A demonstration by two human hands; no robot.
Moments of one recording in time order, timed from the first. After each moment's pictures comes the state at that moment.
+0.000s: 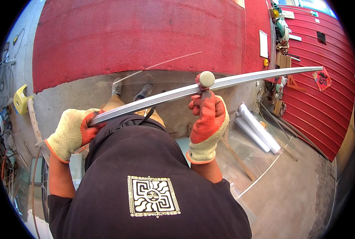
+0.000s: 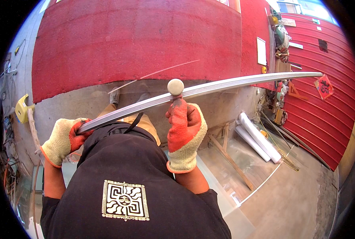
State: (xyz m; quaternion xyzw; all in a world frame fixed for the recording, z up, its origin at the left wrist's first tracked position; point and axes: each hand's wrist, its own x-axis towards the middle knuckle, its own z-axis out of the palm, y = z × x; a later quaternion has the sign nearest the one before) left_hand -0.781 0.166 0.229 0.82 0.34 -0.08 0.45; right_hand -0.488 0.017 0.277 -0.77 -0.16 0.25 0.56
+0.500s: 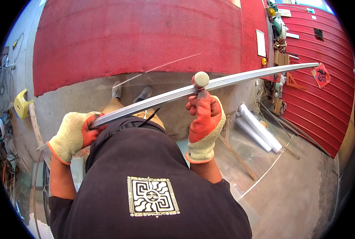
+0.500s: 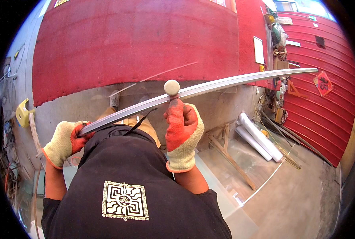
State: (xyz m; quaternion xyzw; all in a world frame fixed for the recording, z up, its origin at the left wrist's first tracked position) left_hand -0.780 0.168 0.230 0.80 0.34 -0.09 0.48; right_hand -0.490 0.019 0.273 -0.79 -0.14 0.26 0.55
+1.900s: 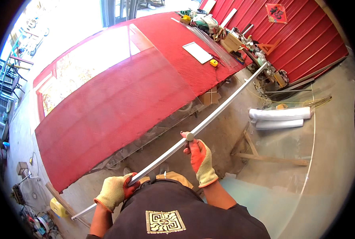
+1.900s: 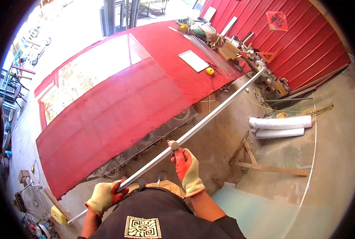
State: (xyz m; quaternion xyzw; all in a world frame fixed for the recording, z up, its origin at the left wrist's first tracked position) left_hand -0.561 0.035 0.261 0.90 0.21 -0.17 0.34; right_hand -0.315 -0.190 0.217 -0.71 -0.06 0.23 0.67
